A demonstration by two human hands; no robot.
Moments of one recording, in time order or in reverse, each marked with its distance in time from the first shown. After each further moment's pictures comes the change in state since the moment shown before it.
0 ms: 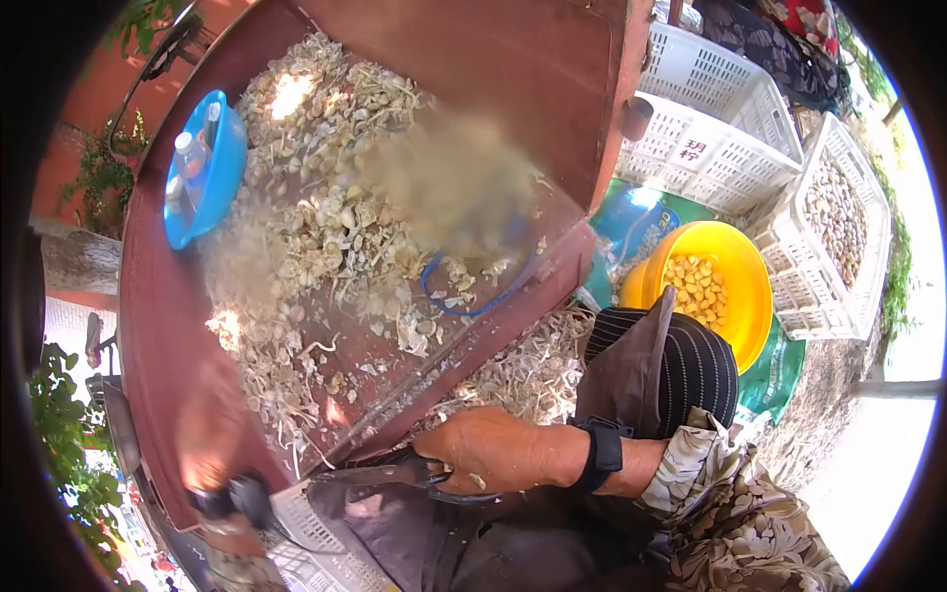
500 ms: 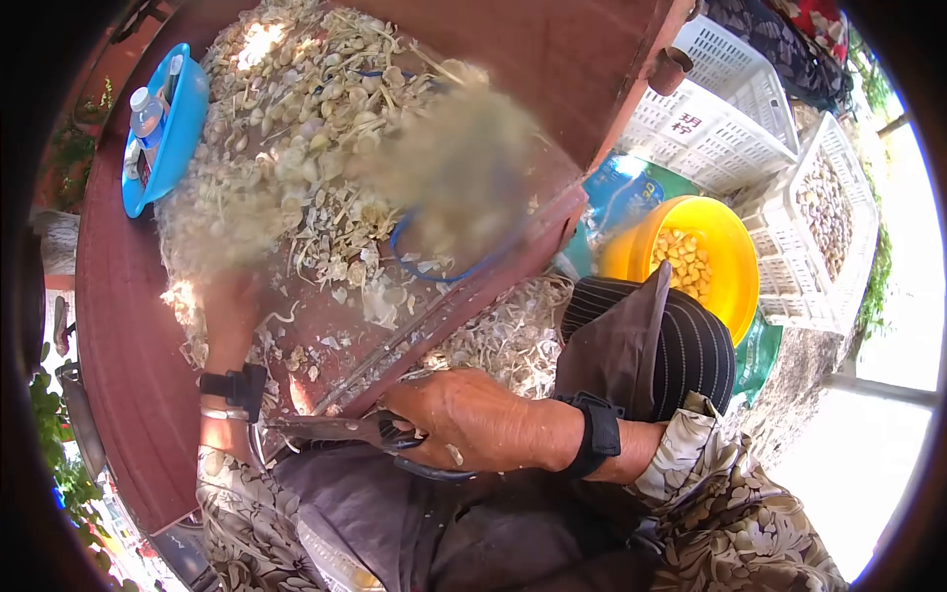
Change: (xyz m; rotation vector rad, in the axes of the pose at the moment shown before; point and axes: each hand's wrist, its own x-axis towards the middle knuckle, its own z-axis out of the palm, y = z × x) left_hand 0.122 -0.080 -0.005 1.957 -0.105 0.862; right_hand 0.008 -0.002 -0.012 0.030 0.060 0.129
